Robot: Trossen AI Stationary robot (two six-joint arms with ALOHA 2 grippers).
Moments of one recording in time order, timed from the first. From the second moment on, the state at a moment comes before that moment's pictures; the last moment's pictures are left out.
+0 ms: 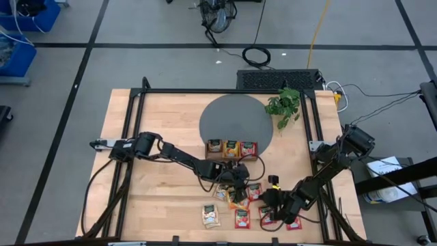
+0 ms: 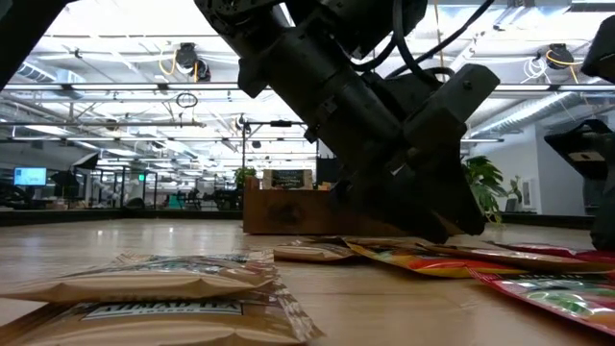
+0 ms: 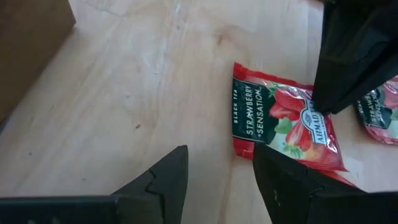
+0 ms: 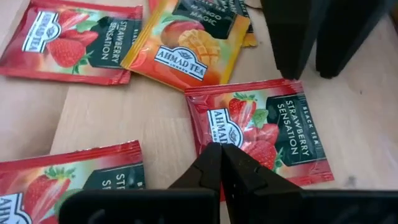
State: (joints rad) left arm -0.24 2.28 1.54 -0.02 -0.13 -0.53; right arm 0.85 1.71 0.66 -0.05 0.58 0.69
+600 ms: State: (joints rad) left arm -0.24 2.28 1.54 -0.03 -0.13 -0.52; right arm 0.85 1.71 0.81 -0.20 0.51 0.63
